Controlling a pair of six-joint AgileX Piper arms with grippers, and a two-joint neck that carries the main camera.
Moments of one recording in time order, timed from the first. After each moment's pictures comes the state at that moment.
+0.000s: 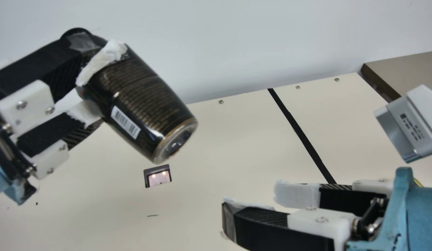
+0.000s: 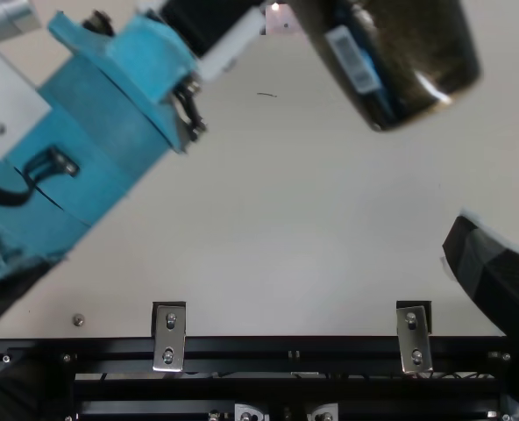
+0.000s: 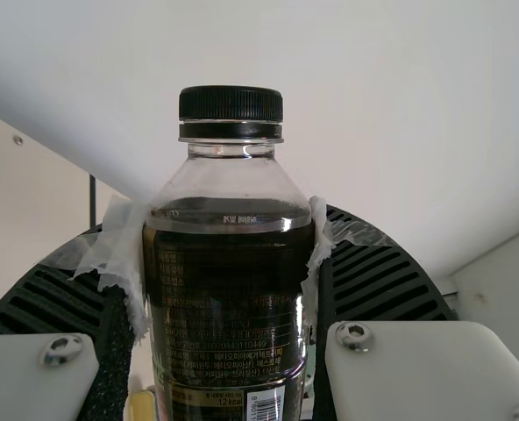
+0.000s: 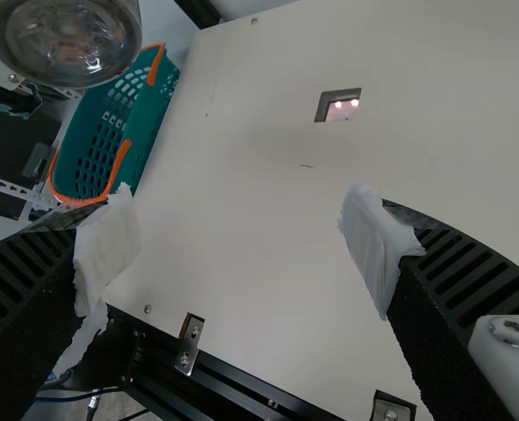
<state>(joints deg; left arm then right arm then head) -35.9 67.4 -56.9 -98.1 11.0 21.9 -0.9 43.4 -58.7 38.3 70.0 -3.2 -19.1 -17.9</state>
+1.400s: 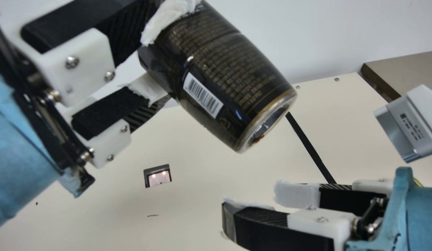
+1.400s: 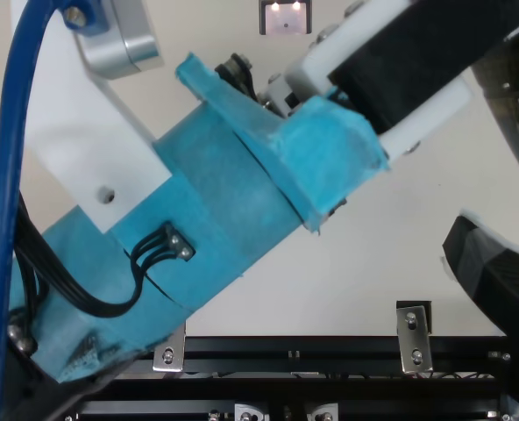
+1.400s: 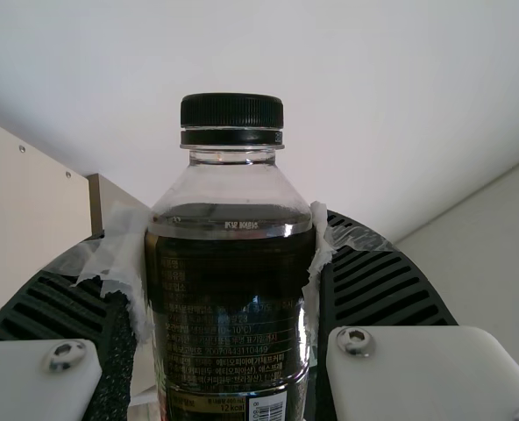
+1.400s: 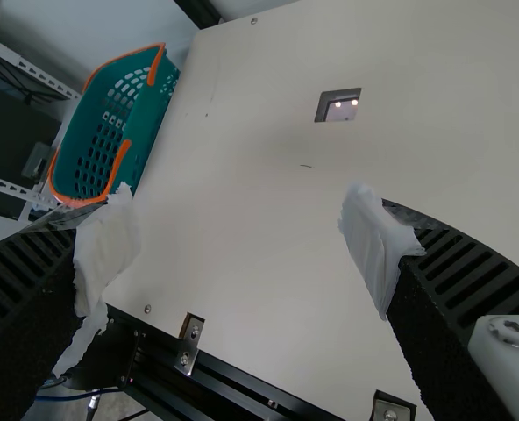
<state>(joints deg) -50.3 70.7 -66.5 -97.3 2.6 15.6 -0.9 43.4 -58.7 38.3 70.0 -3.2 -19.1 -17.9</state>
